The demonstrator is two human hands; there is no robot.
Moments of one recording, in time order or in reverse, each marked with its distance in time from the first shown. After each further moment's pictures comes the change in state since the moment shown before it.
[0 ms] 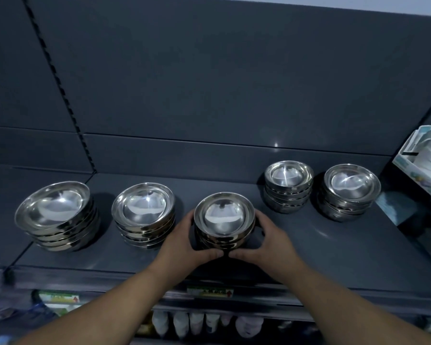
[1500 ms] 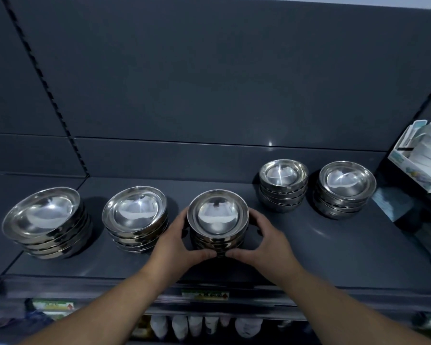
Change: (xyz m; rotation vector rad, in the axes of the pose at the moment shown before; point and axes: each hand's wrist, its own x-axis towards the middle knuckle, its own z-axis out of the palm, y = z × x) left_hand 0.003 0.006 -0.001 -0.030 -0.002 -0.036; right_hand -0.002 0.002 -0.002 0.029 0.043 0.035
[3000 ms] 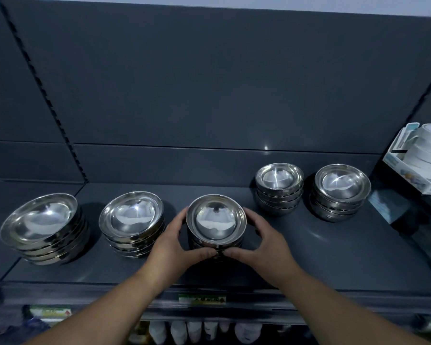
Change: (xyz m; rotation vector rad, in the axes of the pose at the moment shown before) left_hand 0.000 0.007 -0.001 -0.040 0.019 -0.005; right_hand 0.000 -0.001 -0.006 0.076 0.015 -0.007
